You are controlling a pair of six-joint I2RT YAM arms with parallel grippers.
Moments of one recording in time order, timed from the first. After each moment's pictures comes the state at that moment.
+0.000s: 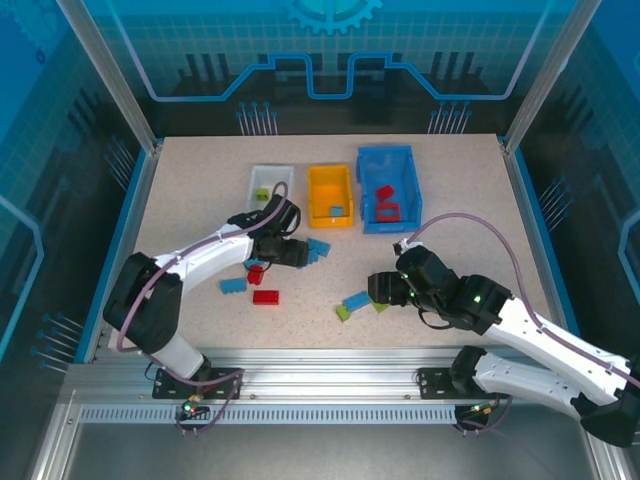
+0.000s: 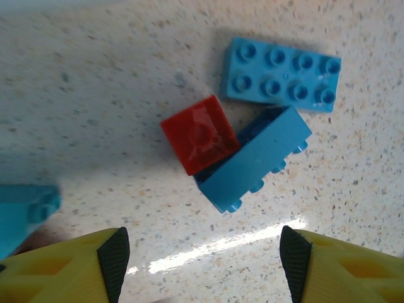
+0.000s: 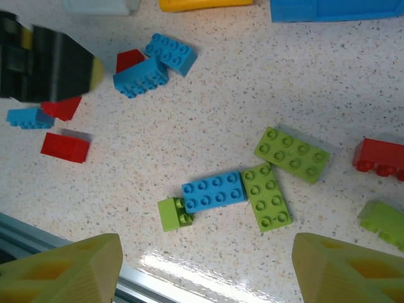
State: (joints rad) left arm -0.52 1.62 1.06 -0.63 0.02 -0.39; right arm 0.89 0.85 0.83 -0.82 0.19 0.73
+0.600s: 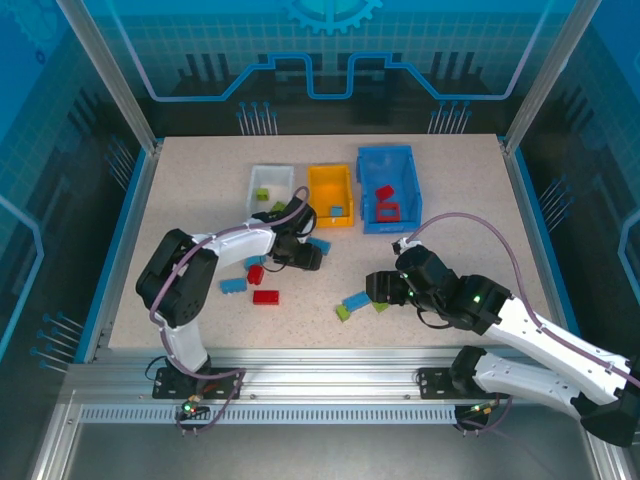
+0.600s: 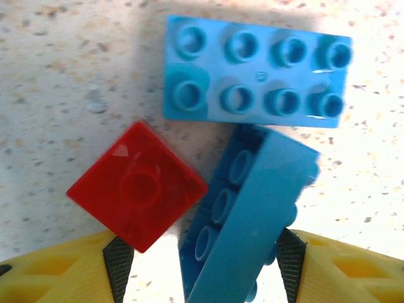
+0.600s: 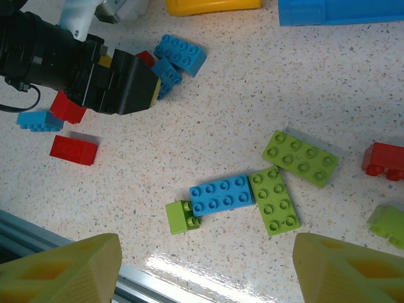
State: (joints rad) left arm -0.56 1.82 1.15 -0.57 0.08 -0.37; right arm 0.89 0.86 0.83 -0.80 0.18 0.73
